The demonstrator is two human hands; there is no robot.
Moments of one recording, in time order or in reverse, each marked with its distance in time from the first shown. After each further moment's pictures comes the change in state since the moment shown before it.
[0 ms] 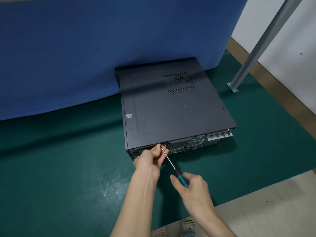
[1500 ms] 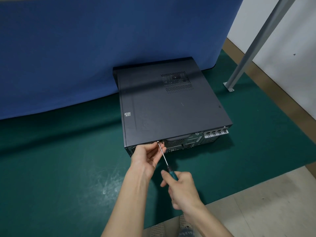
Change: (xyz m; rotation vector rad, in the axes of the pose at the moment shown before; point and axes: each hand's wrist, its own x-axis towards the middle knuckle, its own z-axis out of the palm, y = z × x) left_hand -0.001 0.009 -0.011 0.075 -0.173 -0.082; right_hand -0.007 -0.019 0.017 0.365 -0.165 0.277
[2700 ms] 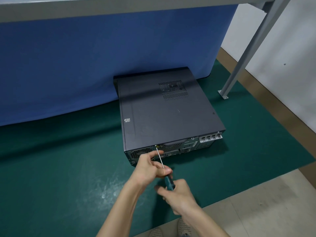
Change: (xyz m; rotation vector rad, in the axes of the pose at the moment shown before) left_hand -0.019 -0.013 -0.020 0.880 -0.313 0.248; right_hand -0.007 0.002 -0.003 -0.091 -0.131 0.135
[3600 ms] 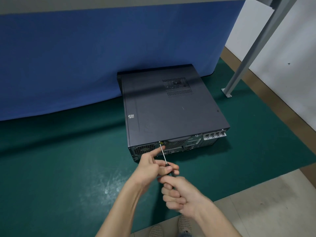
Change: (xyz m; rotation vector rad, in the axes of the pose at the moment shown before) left_hand -0.013 0.000 -0.001 -0.120 -0.060 -0.025; right_hand 0.005 -0.006 0.001 0.397 -0.203 0.132
